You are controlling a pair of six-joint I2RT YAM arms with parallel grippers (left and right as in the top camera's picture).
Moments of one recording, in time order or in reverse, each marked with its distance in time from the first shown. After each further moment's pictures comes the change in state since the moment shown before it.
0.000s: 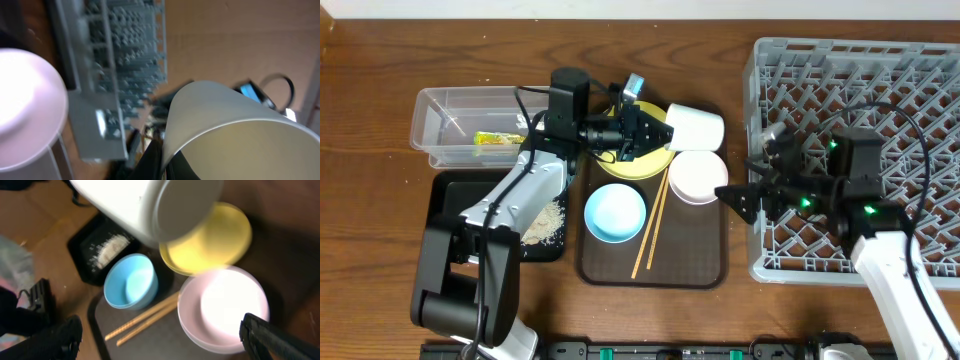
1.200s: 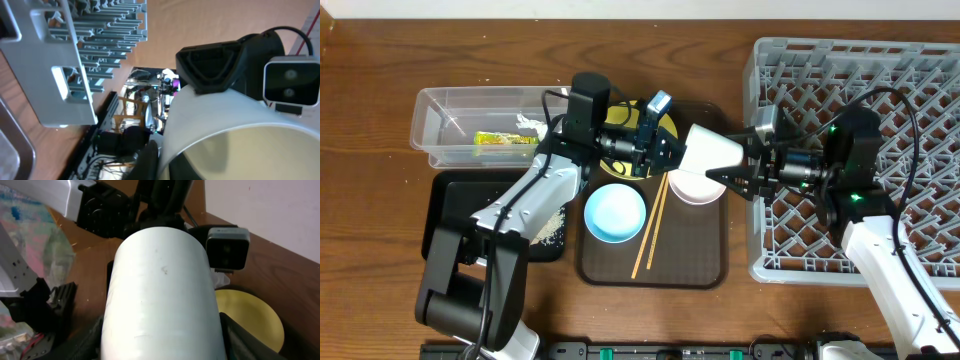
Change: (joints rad) left arm -0.081 0.000 0.000 0.003 0.154 -0.067; right arm 0.023 0.067 0.002 0.410 -0.291 0.008
